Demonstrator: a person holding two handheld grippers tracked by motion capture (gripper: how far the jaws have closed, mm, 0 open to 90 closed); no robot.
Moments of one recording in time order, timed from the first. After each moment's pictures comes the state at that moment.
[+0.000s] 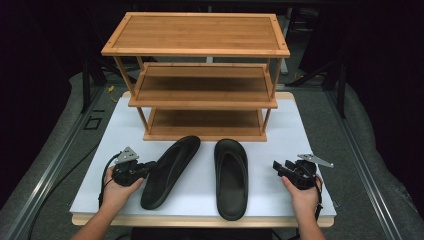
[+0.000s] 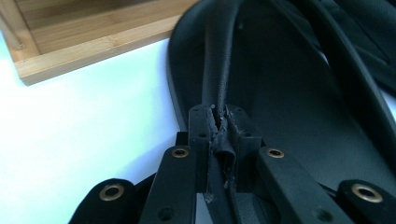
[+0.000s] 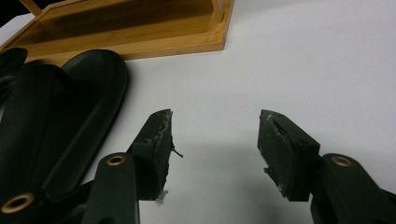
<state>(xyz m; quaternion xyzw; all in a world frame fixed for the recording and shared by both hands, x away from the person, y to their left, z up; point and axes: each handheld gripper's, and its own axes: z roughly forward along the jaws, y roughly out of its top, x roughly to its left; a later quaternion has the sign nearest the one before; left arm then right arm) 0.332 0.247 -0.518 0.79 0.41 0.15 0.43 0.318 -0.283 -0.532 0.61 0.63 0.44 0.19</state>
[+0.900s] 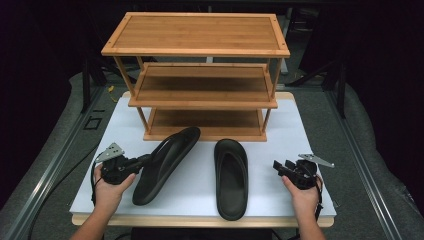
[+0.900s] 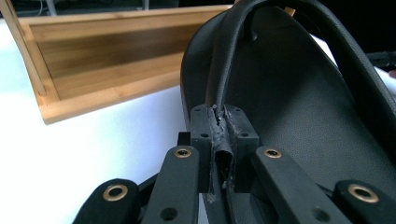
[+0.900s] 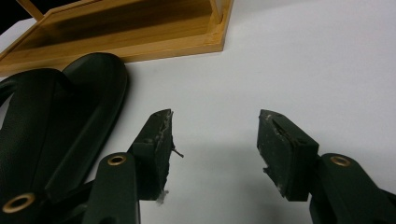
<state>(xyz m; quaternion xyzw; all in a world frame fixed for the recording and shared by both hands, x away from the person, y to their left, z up) 0.316 0.260 -0.482 0.74 0.41 0.15 0.51 0.318 -0.285 -0.532 0.61 0.63 0.44 0.19</state>
